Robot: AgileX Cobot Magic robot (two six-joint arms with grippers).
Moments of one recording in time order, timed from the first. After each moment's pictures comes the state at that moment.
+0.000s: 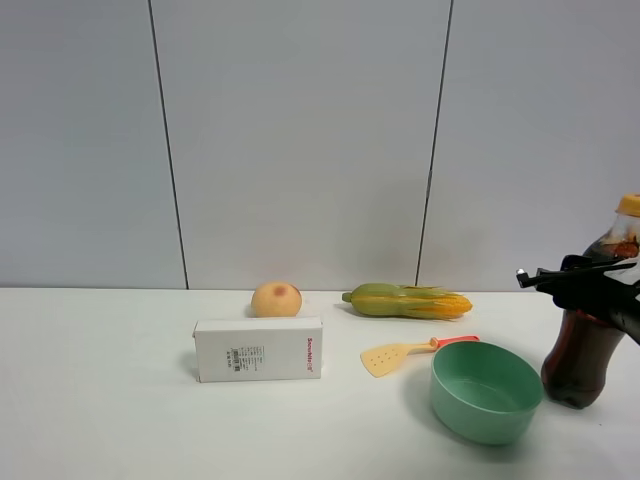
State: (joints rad) left arm 0.08 0.00 -0.49 -0.04 1.07 0.00; right arm 0.30 1.83 -0.43 0.74 -1.20 -0.13
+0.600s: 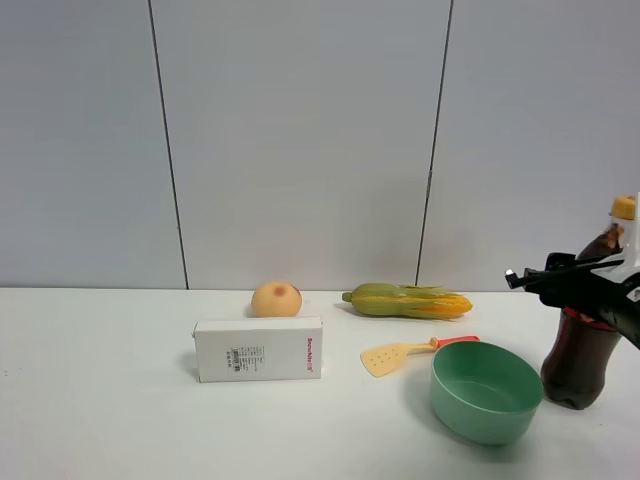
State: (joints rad) left arm 0.08 0.00 -0.49 -0.04 1.07 0.00; right arm 0.30 1.83 -0.43 0.65 -1.21 -0.15
